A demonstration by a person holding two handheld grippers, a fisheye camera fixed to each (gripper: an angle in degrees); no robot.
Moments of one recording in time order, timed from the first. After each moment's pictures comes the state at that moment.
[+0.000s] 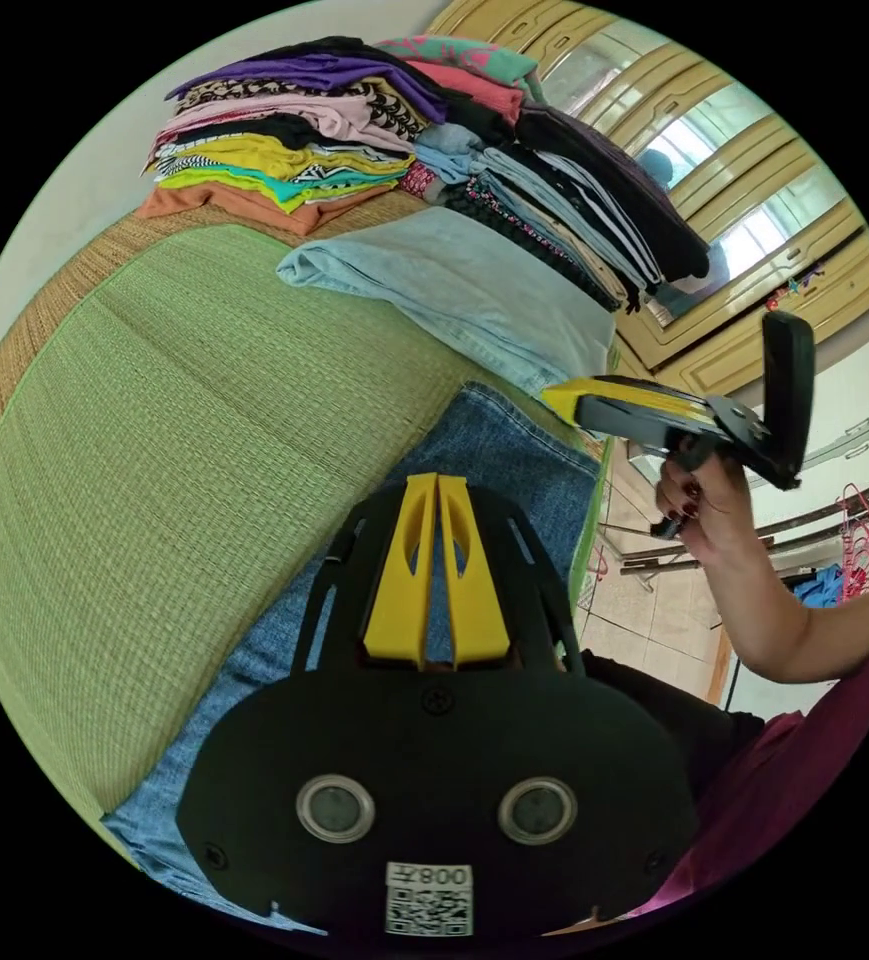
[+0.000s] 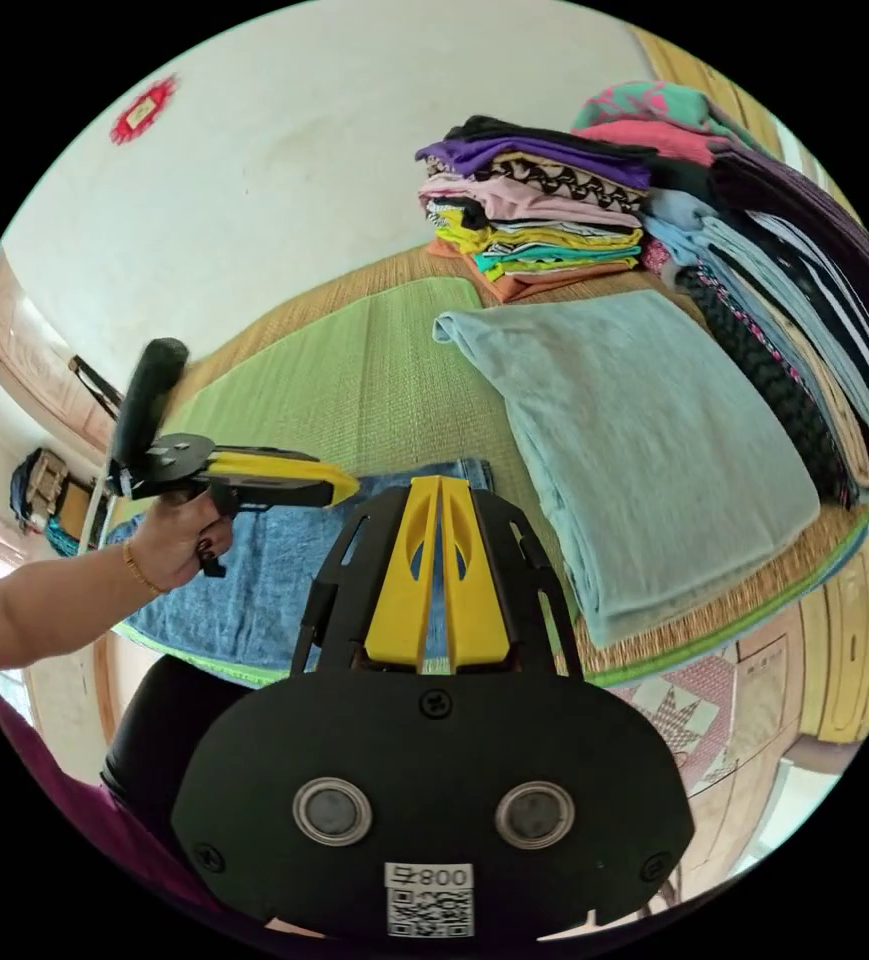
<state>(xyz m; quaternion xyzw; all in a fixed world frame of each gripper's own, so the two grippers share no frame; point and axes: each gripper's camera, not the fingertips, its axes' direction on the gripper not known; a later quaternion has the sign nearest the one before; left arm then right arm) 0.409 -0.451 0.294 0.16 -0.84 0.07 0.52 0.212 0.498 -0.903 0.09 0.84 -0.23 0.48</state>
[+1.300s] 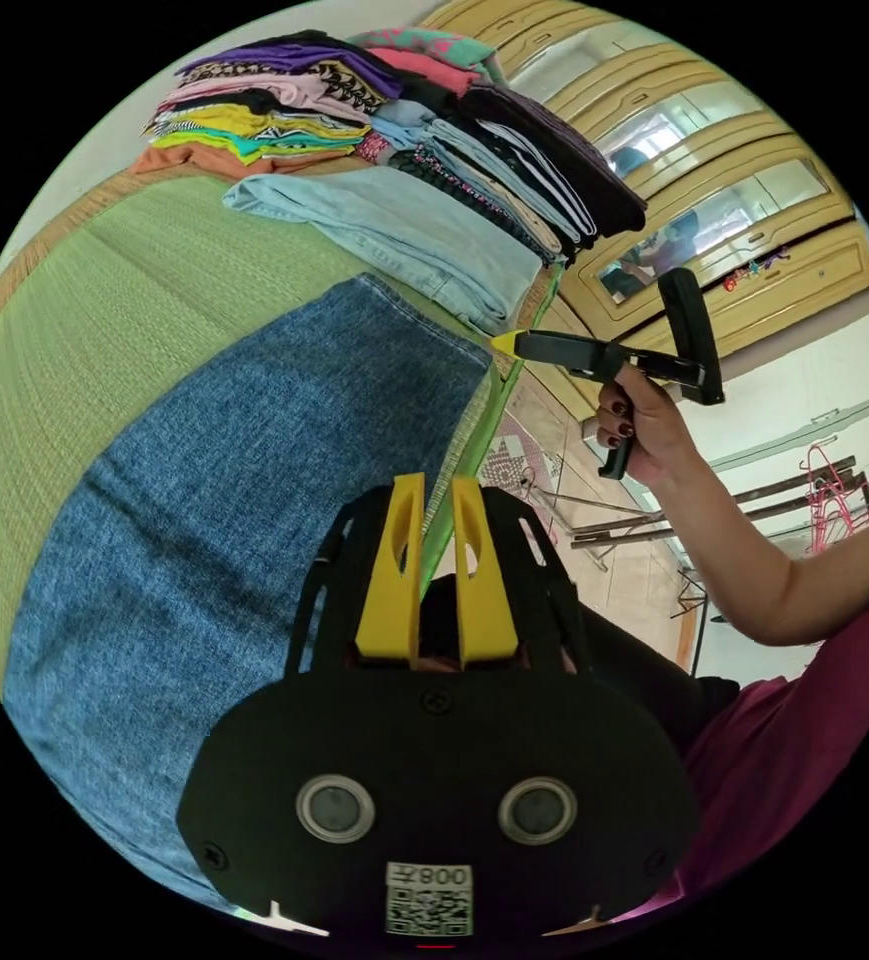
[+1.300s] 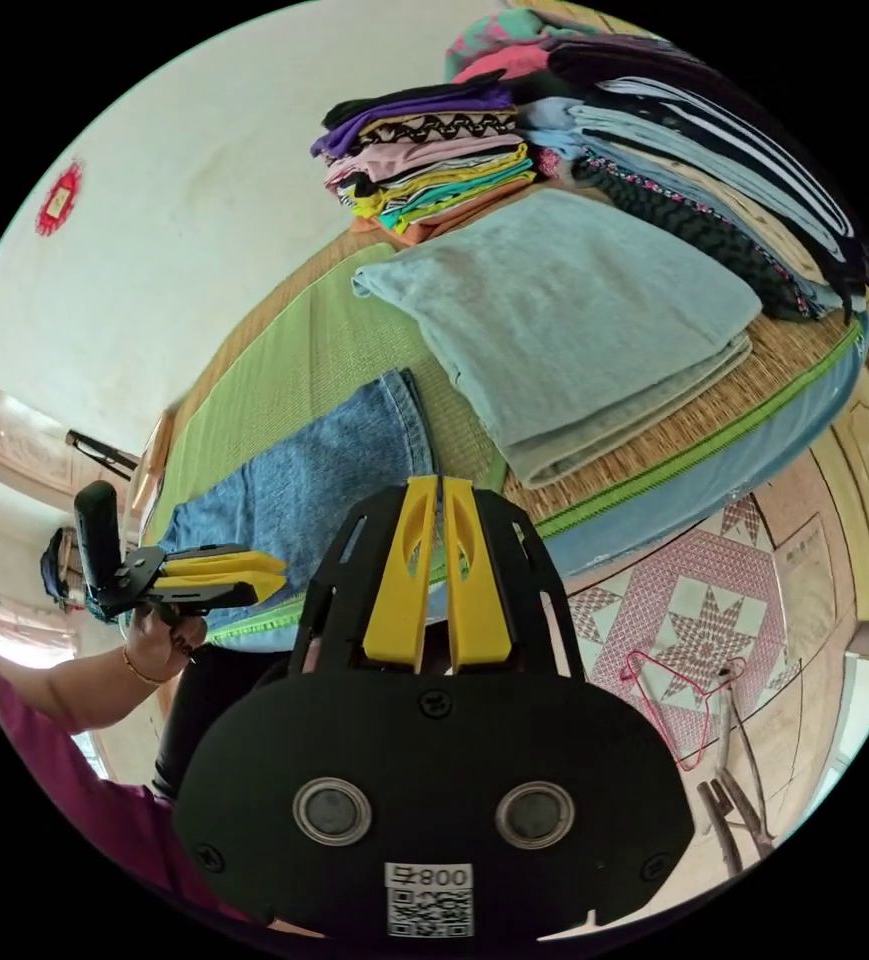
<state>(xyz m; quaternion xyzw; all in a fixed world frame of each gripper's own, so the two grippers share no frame) 0.362 -0.392 0.449 0.16 -0.81 0.05 0.56 0.297 0.573 -0.989 0.18 0.80 -0.15 0.55</state>
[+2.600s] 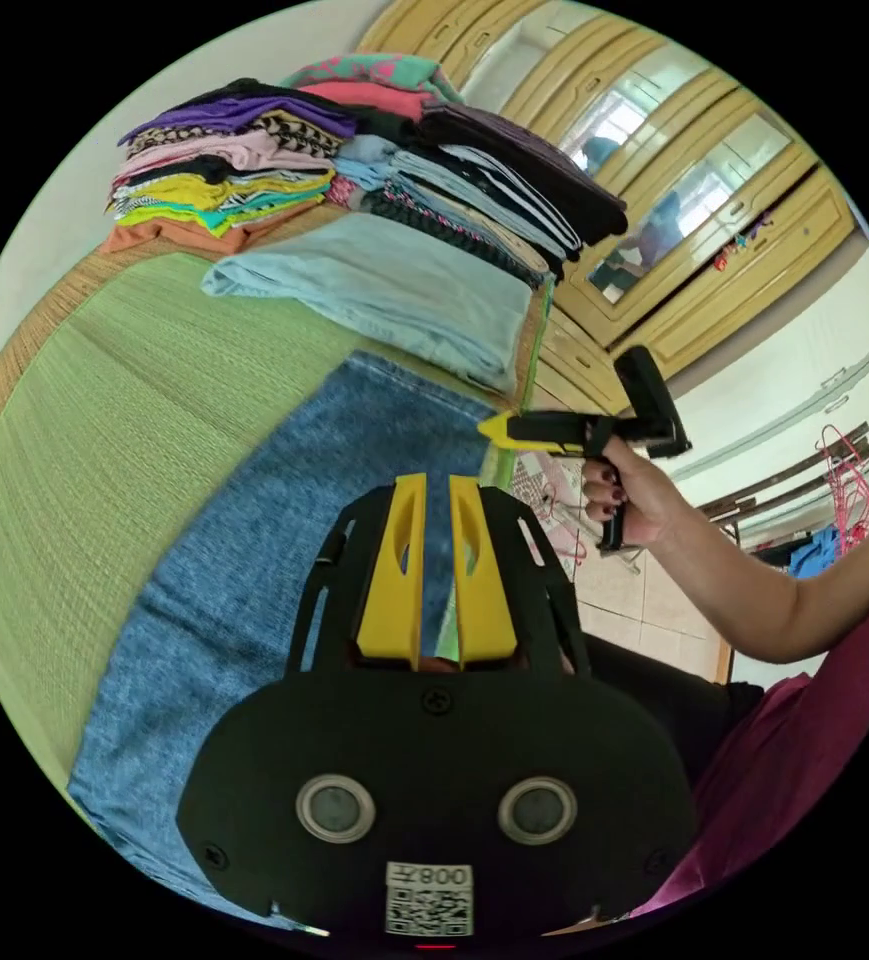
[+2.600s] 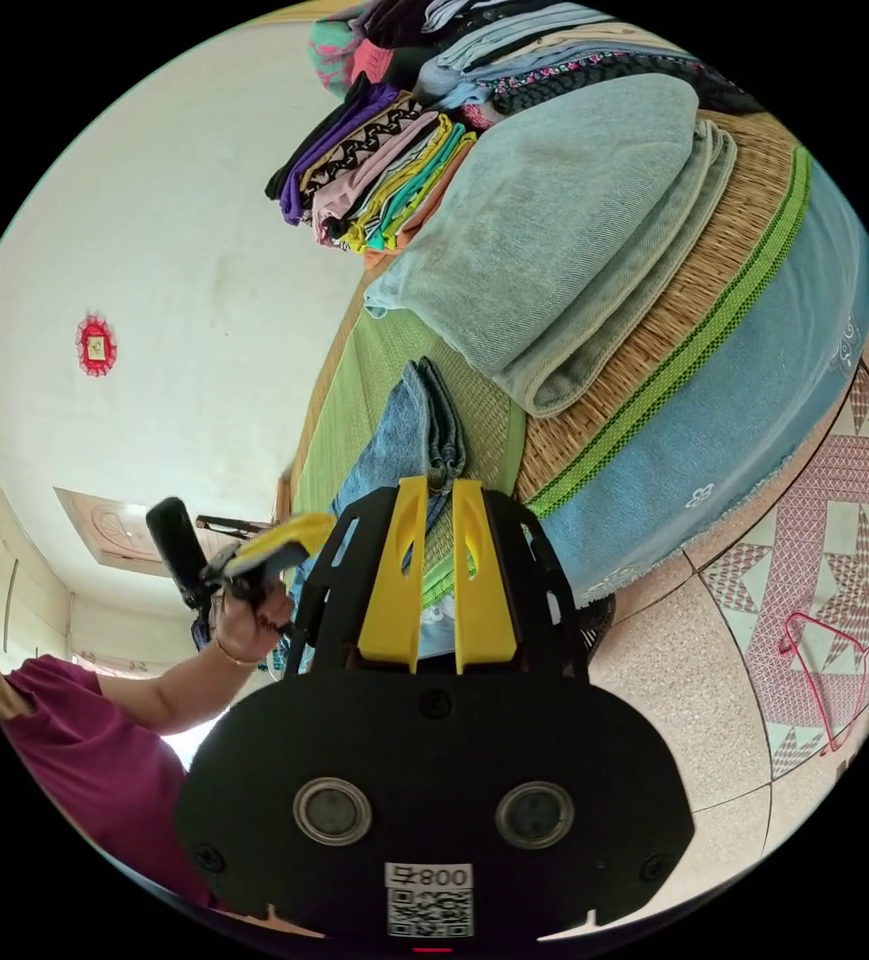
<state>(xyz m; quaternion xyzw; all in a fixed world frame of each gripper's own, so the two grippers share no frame) 0.412 -0.458 0.454 0.13 -0.84 0.10 0.52 0.337 0.609 -1.074 0.25 0.64 -0.13 0.72</state>
